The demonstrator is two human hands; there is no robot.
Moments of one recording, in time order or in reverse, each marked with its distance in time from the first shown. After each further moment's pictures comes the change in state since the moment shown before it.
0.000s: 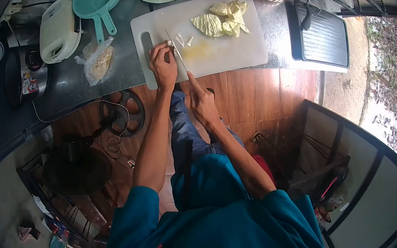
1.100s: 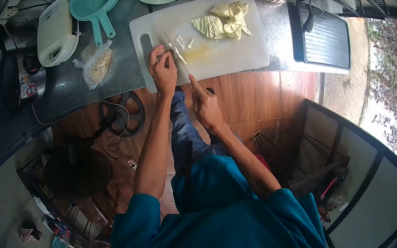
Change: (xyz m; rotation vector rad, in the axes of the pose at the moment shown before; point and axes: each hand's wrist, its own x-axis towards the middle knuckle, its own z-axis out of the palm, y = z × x) left_hand -0.003 0.001 -0.003 0.001 -0.030 -0.048; right_hand 0.004 0.001 -0.008 -0.011 -0.016 -0.087
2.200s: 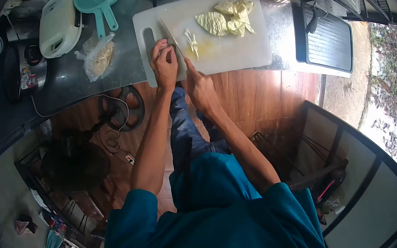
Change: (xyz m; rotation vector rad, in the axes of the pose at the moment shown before) left_hand 0.001 0.003 -0.003 -0.024 -0.025 -0.050; right_hand 0.034 -0.002 0.008 -0.044 0.005 -0.078
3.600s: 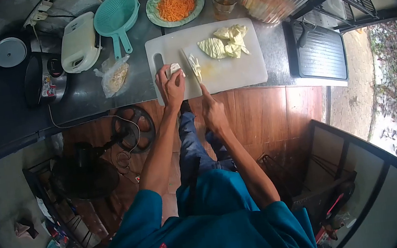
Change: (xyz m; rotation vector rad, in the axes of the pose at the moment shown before) left_hand -0.004 0.016 -0.015 0.265 0.013 0.188; right_hand -0.026 0.012 -0.019 0.044 0.026 0.114
